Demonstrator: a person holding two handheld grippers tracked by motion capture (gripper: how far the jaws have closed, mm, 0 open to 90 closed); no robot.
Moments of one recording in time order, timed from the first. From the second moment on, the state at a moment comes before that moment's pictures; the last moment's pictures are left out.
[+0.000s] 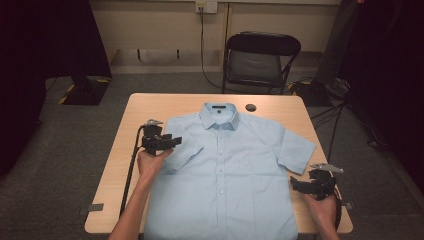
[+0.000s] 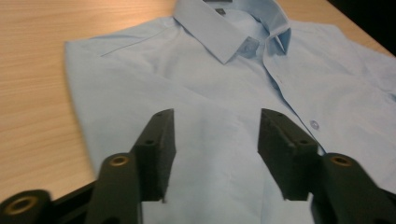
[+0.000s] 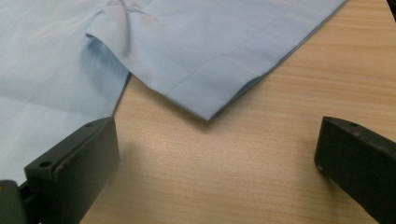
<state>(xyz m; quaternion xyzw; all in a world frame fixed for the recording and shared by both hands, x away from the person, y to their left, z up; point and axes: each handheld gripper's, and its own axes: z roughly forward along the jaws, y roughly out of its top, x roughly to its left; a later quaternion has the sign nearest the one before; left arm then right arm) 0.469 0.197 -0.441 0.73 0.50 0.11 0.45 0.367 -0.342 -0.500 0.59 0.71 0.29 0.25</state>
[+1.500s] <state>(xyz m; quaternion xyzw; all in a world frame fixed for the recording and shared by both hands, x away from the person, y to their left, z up) 0.396 0.209 -0.483 0.80 0.46 0.12 0.37 0.367 -0.341 -0.500 0.59 0.71 0.29 0.25</state>
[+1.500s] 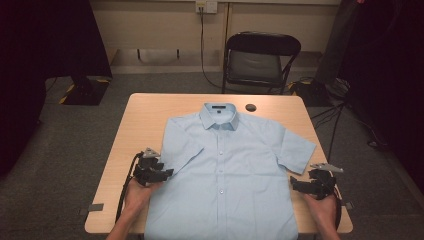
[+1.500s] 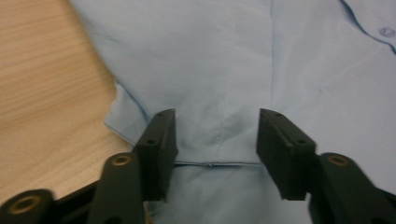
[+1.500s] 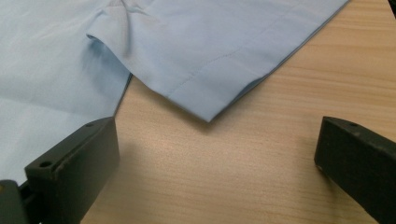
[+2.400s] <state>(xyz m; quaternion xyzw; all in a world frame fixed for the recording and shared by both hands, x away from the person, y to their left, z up) 0.358 0.247 -0.462 0.70 0.50 0.24 0.44 0.367 -0.341 -0.500 0.59 0.71 0.29 0.25</state>
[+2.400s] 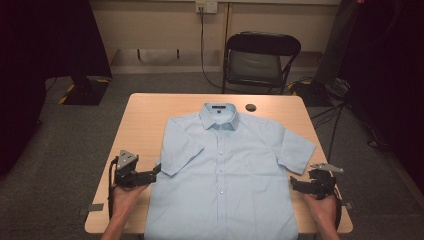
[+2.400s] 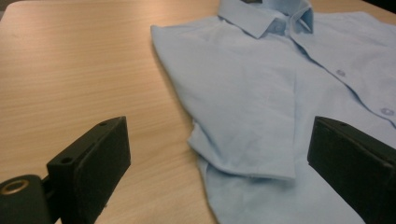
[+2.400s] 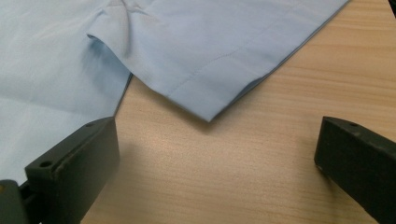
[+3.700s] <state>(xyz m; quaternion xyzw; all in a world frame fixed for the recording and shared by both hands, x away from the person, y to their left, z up) 0.351 0.265 -0.501 0.75 0.53 0.22 0.32 0.367 -0.341 -0.500 0.59 0.71 0.29 0.25</state>
